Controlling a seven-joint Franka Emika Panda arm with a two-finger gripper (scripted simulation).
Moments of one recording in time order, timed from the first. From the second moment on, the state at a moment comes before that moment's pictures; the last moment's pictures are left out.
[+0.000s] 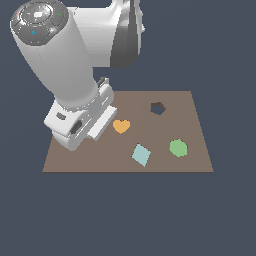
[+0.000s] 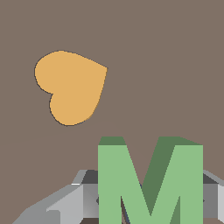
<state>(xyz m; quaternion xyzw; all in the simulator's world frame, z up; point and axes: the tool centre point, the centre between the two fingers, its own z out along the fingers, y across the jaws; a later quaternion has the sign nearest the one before) 0.014 -0.106 0.038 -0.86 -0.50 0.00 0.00</state>
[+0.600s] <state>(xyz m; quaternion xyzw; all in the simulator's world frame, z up) -0.006 -0.119 0.039 -0.74 -0.67 0.00 0.00</state>
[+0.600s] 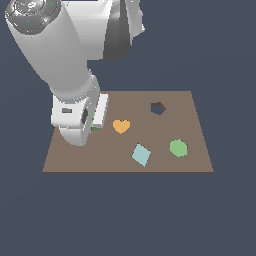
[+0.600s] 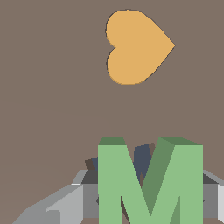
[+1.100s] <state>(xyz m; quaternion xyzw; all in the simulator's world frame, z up) -0.013 -0.128 0.040 -0.68 -0.74 0.00 0.00</state>
